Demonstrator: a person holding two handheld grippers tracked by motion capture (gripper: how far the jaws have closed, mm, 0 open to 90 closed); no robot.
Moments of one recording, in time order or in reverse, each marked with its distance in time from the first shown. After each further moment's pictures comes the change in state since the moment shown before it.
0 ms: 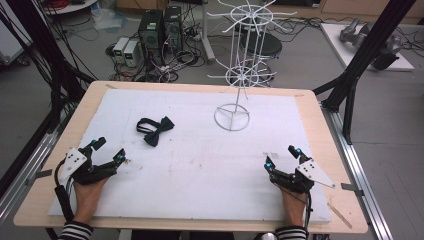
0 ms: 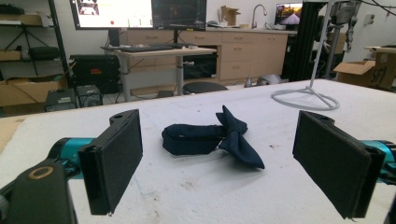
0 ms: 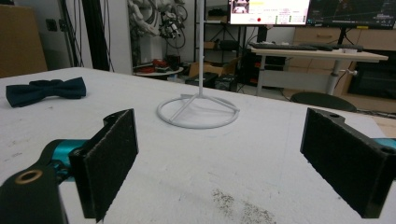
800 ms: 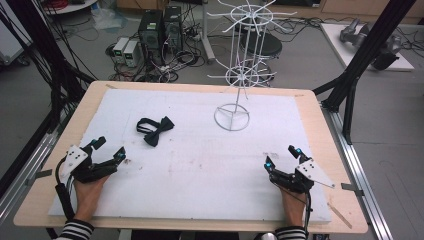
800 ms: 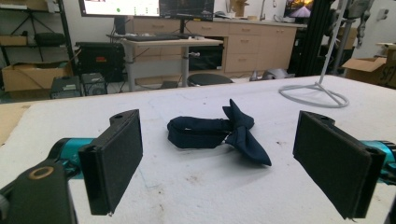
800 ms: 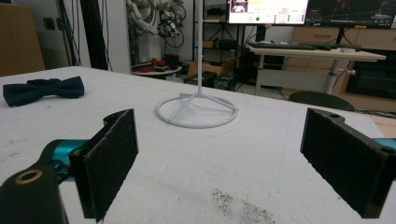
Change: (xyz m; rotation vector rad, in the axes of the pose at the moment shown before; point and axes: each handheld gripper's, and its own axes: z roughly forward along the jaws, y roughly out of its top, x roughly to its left) left arm 0.002 0.002 0.005 0.051 0.036 -0.030; right arm 0.001 0.000 0.000 0.007 -0.005 0.003
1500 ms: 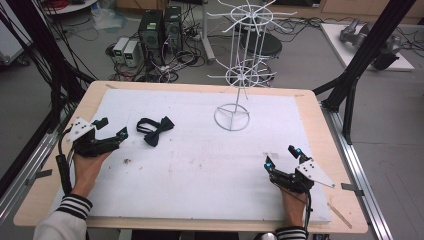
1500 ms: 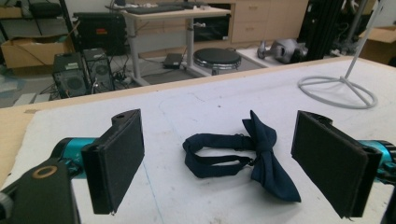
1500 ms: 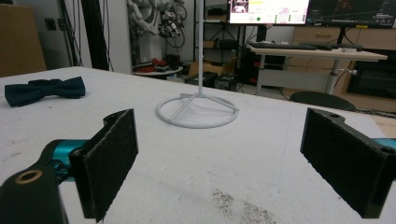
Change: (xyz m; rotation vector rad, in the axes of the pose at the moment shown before) left arm 0.017 0.051 0.047 0.151 0.008 0.017; right arm -0.001 0.000 0.000 -0.003 0.004 -0.003
